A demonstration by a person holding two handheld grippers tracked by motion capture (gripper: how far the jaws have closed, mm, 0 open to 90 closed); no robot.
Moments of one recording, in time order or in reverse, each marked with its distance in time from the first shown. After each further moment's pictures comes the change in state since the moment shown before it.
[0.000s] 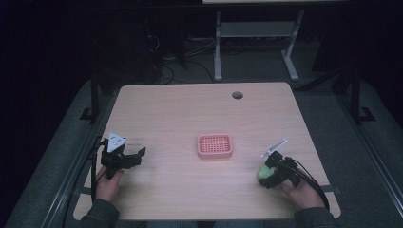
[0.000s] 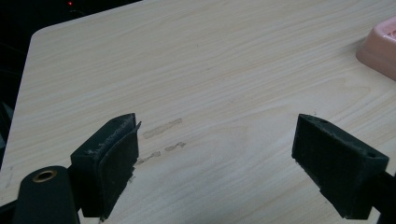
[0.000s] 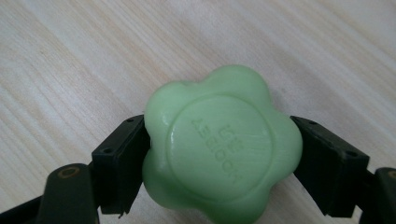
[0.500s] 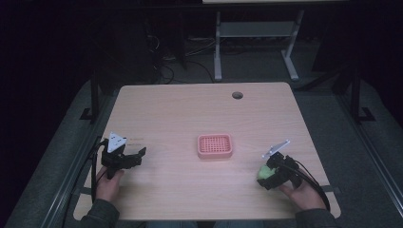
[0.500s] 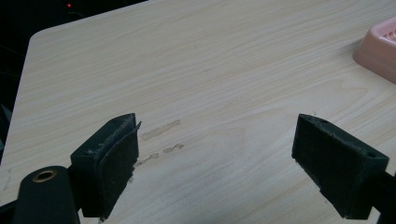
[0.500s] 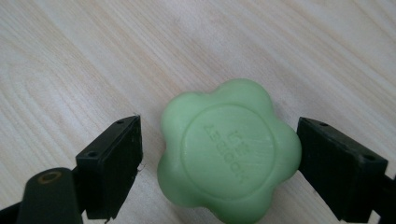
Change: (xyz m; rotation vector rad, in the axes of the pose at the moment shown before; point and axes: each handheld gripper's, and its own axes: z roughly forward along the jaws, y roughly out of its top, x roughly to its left) left arm -0.001 0.000 0.000 -0.004 -0.007 0.003; right arm 0.003 -0.002 -0.008 -0.067 0.007 -0.022
